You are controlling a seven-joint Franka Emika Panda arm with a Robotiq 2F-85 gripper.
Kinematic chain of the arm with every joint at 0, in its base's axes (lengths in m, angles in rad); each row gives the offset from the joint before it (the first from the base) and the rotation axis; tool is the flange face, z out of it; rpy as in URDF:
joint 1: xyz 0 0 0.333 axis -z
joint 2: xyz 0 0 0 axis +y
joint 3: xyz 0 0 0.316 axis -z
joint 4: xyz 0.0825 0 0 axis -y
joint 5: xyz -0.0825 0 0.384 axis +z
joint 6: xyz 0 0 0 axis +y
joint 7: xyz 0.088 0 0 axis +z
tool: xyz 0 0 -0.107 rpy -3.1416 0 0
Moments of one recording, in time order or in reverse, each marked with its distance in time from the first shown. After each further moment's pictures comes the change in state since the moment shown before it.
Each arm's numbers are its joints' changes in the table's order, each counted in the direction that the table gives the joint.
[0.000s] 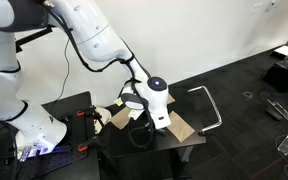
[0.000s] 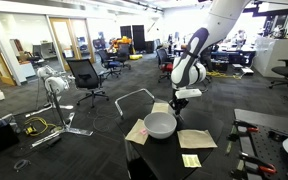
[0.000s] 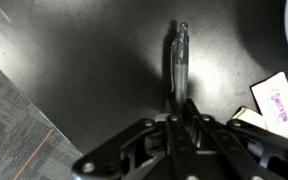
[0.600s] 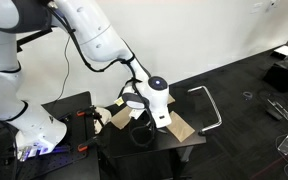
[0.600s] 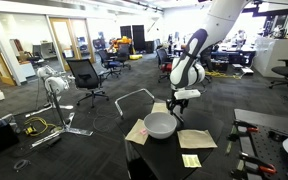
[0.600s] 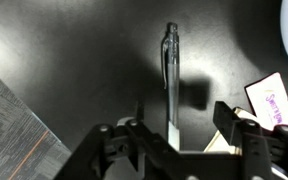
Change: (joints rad) arm -0.009 0.012 -0.003 0.013 -0.001 -0.005 0.000
